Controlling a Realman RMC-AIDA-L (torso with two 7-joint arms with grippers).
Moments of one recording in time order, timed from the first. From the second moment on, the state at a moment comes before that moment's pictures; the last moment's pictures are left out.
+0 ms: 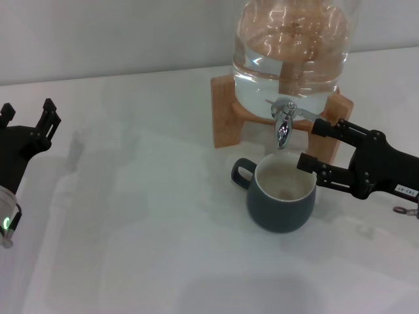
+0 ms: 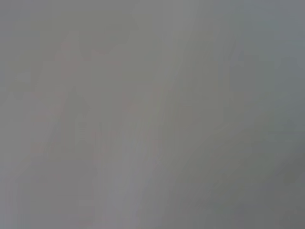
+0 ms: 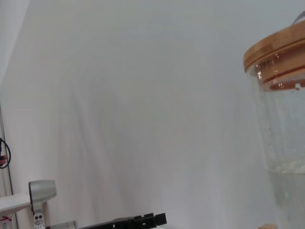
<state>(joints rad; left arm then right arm) -0.45 -2.09 2.21 0.33 -0.77 0.94 -0.19 0.31 2.00 -0.92 -0.40 1.80 1.67 -2.20</state>
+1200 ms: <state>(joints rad) -0.45 -2.09 2.21 0.34 -0.77 0.94 -0.21 0.33 2.00 -0.86 -0.39 1.82 1.61 -2.20</state>
